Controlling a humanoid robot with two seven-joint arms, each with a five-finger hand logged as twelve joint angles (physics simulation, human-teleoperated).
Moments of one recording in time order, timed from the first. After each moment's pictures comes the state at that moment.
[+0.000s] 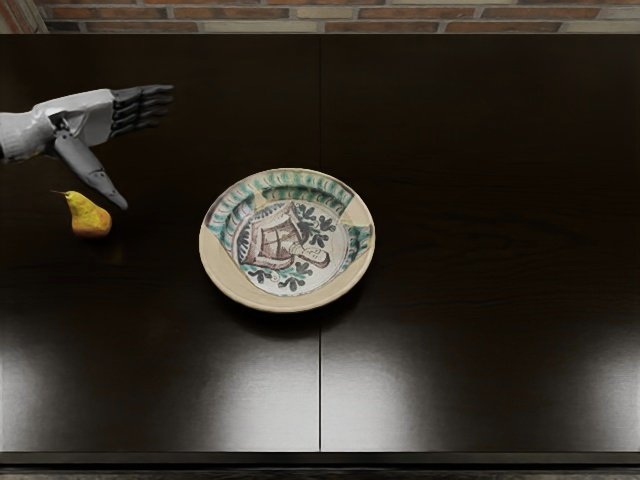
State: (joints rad) left arm -1.21 0.73 0.09 -0.77 0.52 -0.61 -0.58; right arm -0.06 0.00 -0.06 0.12 0.05 0.06 -0.11
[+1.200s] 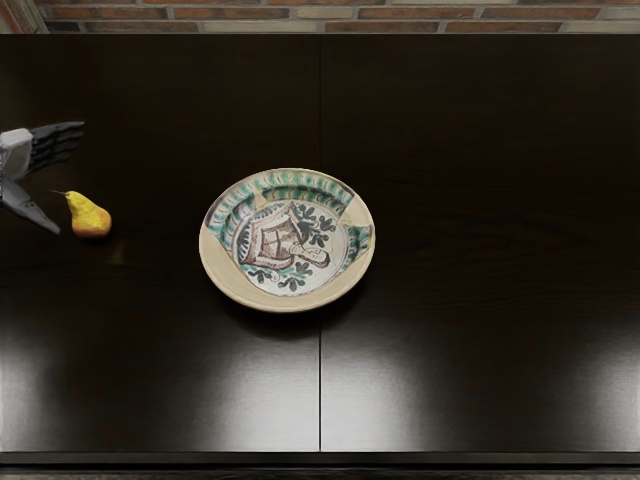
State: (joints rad) left arm -1.04 0.75 0.08 -0.52 0.50 -0.61 -0.58; right arm -0.07 0.00 -0.06 0.11 0.05 0.06 -0.10
